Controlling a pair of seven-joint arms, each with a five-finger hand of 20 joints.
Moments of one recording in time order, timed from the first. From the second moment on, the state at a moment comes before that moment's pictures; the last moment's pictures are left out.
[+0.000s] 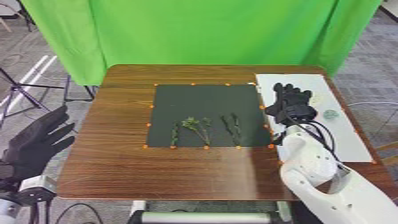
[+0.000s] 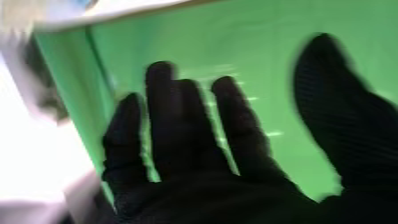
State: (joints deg) left arm 141.6 -63.1 -121.7 -127.2 43.8 -4.9 2.1; right arm -84.0 -47.7 58.0 -109.8 -140.1 2.1 45.1
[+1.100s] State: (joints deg) left arm 143.1 -62.1 -127.2 -127.6 43.3 -5.1 1.4; right arm -79.4 -48.2 51.2 -107.6 -128.3 6.3 35.8
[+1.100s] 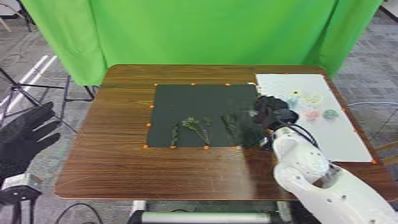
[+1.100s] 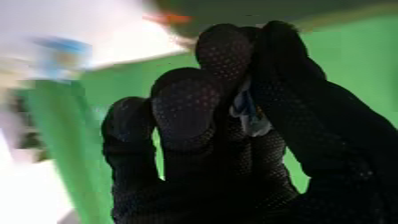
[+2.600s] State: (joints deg) left arm 137.1 -55.3 -121.9 -125.3 43.1 -5.0 0.7; right arm -58.6 -75.8 23.1 -91.4 -142.2 -13.2 31.1
